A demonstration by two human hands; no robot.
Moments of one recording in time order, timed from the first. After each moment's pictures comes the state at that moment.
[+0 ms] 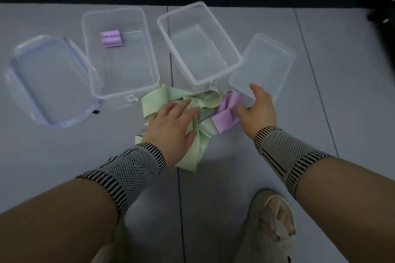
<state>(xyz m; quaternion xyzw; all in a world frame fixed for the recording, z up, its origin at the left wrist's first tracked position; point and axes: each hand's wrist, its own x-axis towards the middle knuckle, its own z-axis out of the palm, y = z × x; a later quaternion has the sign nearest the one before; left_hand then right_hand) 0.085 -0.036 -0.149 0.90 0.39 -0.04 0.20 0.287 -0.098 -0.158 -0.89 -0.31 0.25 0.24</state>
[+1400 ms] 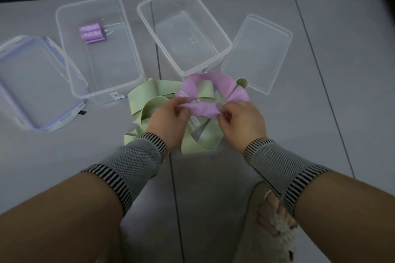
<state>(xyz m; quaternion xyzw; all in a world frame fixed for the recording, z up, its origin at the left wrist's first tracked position) 0.123 -0.038 -0.164 0.69 0.54 0.05 0.48 0.274 -0.130 -0.182 -0.83 -0.52 0.14 0.15</state>
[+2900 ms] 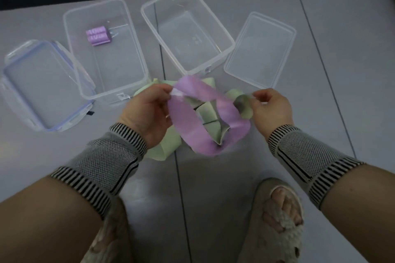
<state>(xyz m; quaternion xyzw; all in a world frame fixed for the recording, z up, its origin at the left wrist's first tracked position) 0.106 -0.016 -0.122 0.24 0.51 0.23 0.79 0.304 -0.131 -0.168 -0.89 -0.19 0.25 0.32</state>
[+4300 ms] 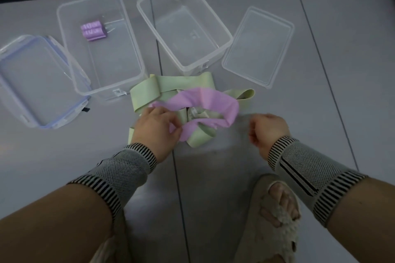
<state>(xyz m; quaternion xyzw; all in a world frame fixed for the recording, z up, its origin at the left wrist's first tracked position) 0.083 -0.044 -0.176 0.85 0.46 -0.02 0.25 0.288 -0.156 -0.182 -0.84 0.04 0.39 0.38</state>
